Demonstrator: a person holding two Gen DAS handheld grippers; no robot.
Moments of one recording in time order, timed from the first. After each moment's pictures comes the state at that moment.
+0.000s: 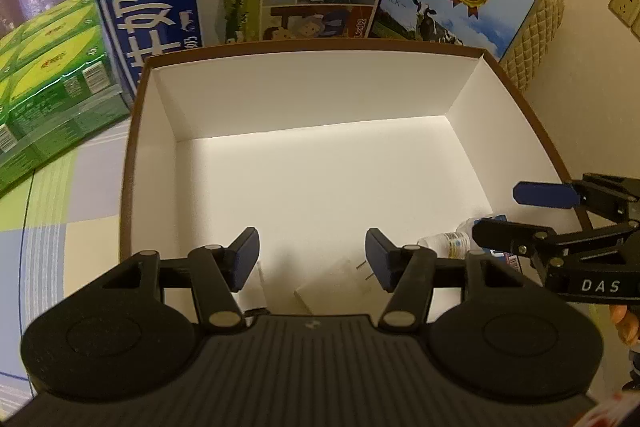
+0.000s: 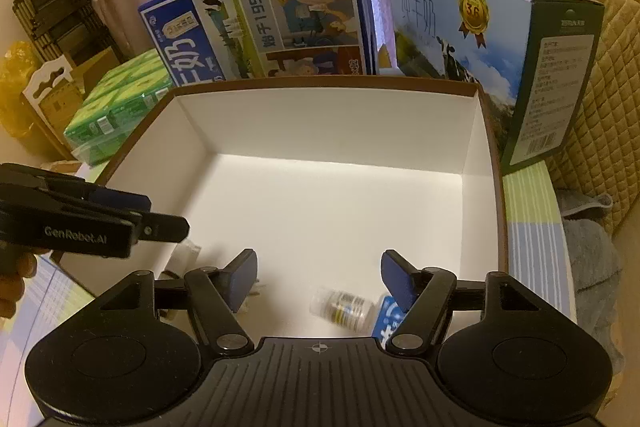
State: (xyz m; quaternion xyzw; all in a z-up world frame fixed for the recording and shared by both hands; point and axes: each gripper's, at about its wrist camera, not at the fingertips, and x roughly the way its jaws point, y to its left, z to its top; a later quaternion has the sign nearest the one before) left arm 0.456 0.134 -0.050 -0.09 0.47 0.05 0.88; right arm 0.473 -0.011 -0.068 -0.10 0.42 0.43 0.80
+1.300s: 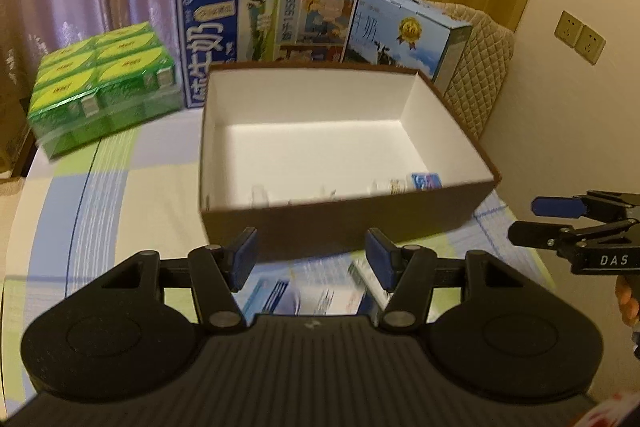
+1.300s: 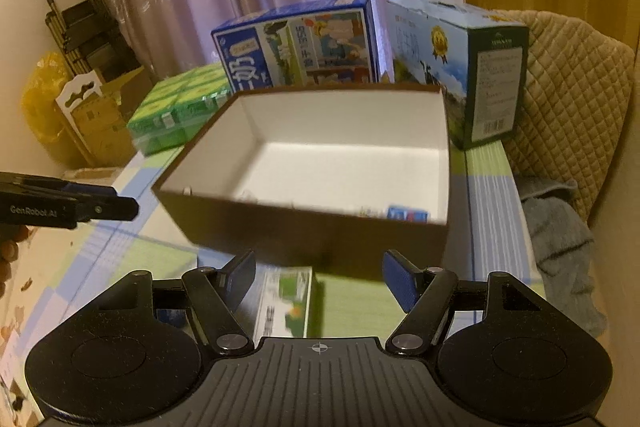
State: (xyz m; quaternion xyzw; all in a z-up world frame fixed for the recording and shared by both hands) left arm 0.271 0.101 0.013 -0.09 0.39 0.06 0.91; right arm 0.344 -0.121 -0.013 -0.08 0.37 0.44 0.81
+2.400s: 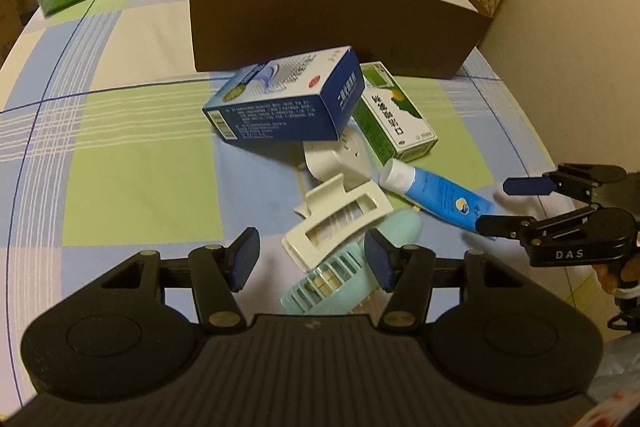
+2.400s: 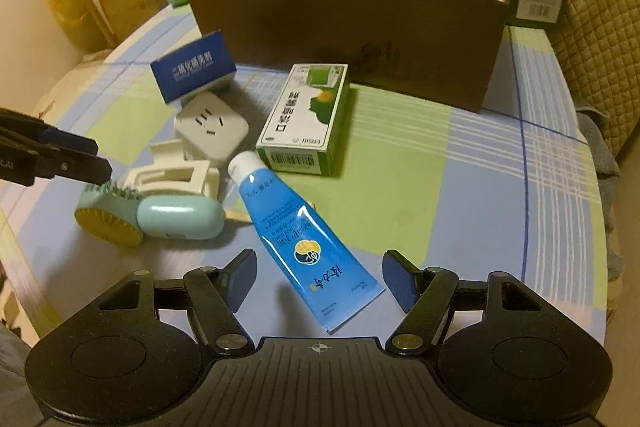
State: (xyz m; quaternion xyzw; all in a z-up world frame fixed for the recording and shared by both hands) left arm 0.181 0.055 -0.079 -0.13 0.49 0.04 0.86; right arm 0.277 -0.159 -0.129 -0.19 0.44 0.47 0.74
